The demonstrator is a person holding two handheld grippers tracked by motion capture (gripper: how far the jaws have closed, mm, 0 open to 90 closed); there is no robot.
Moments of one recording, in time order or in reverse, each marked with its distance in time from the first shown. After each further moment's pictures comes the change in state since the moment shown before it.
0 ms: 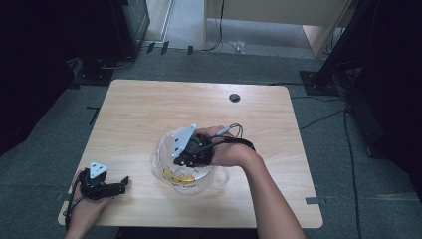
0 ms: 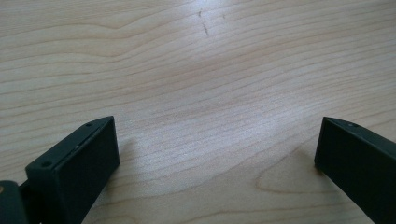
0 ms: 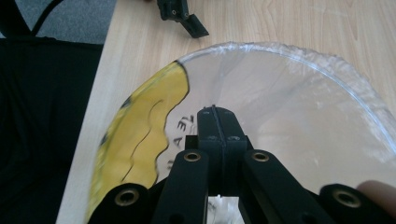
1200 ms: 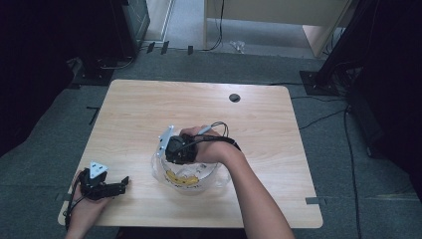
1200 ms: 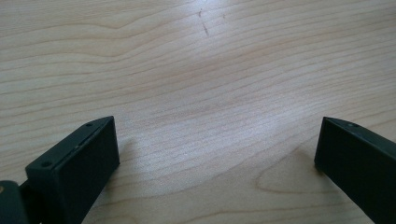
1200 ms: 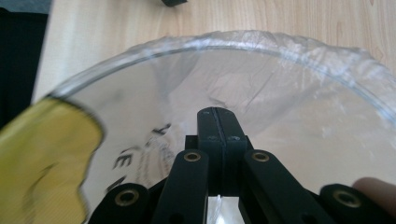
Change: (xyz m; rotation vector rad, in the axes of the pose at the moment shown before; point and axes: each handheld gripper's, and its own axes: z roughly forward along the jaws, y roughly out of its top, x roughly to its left) left arm 0.000 0.000 0.000 0.001 0.000 0.001; right arm -0.020 0.014 0.058 0.152 -0.038 0.011
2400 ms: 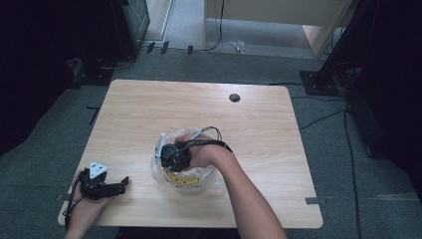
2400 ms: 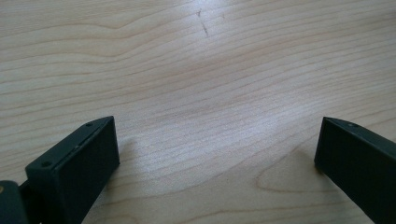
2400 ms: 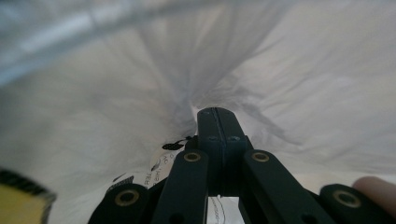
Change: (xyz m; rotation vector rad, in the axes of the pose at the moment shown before) left arm 0.000 0.000 0.000 -0.001 -0.002 0.003; right arm 0.003 0.000 0.034 0.097 0.121 -0.011
